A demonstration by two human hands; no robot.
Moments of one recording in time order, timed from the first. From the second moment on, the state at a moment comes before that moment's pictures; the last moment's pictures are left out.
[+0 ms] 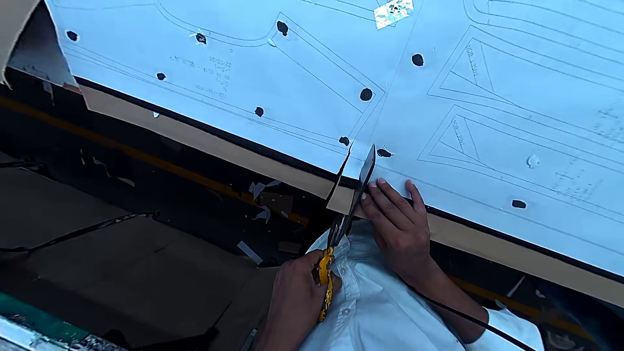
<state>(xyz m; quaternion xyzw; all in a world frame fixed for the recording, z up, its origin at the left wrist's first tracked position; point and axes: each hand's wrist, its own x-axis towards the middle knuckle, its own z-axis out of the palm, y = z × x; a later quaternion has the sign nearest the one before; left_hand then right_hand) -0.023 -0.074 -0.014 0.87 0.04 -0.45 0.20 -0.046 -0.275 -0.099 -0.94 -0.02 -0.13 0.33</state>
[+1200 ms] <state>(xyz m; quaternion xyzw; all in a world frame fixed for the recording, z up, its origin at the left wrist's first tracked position) -0.014 -0.074 -0.018 0.88 0.05 -0.43 0.21 -0.047 -0.276 -0.100 -0.93 -0.02 -0.13 0.33</state>
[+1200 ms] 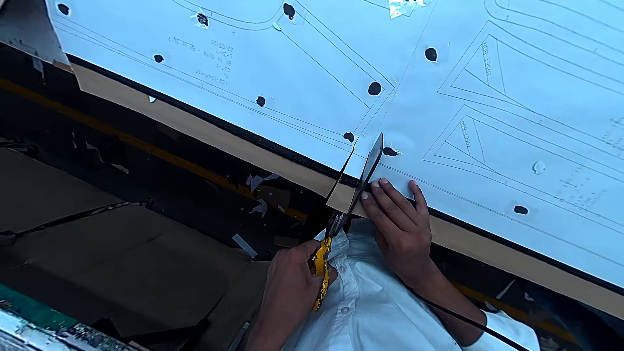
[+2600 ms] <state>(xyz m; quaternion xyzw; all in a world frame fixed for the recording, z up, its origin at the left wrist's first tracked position) -0.003 -0.079 -0.032 0.85 0.05 -0.46 0.26 -0.015 -0.344 -0.103 -0.98 0.09 -0.01 0.19</state>
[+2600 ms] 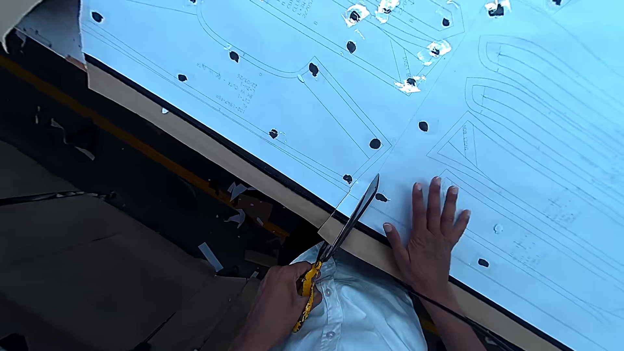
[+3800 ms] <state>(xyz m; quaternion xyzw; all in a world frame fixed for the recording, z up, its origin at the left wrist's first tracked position) 0.011 -0.093 -0.031 0.86 0.03 -0.44 0.26 -0.018 -0.345 -0.111 -0.99 0.08 0.02 0.13</state>
